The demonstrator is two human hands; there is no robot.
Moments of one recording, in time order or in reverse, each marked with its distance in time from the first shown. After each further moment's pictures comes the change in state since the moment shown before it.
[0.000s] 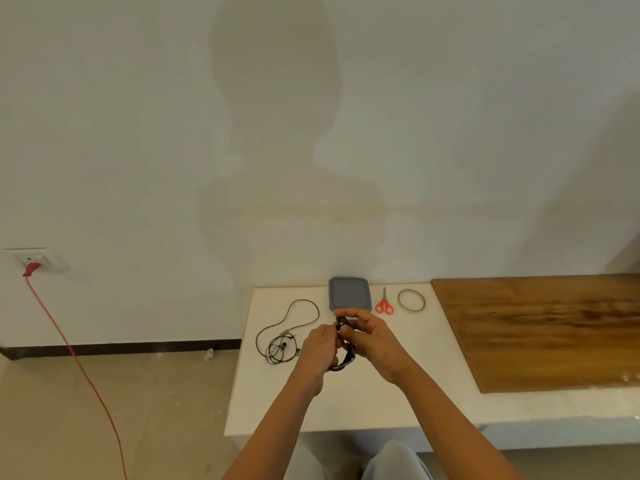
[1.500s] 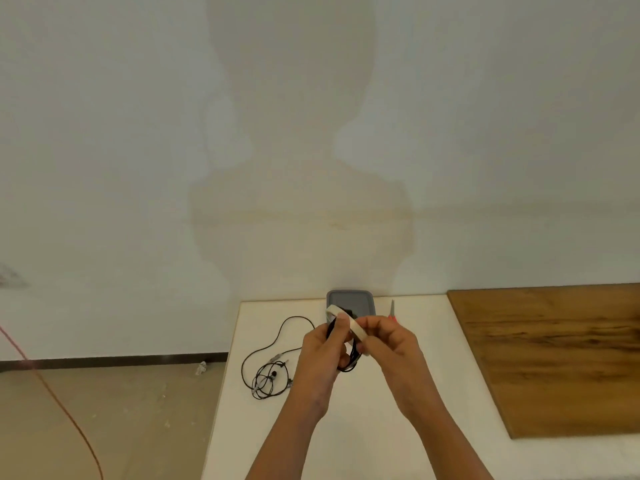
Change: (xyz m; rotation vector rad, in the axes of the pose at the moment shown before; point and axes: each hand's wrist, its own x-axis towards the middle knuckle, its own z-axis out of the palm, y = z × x) left_hand 0.062 0.032 0.028 -0.280 -0.024 0.203; right_hand 0.029 -0.039 -0.026 -0.032 0.244 -0.122
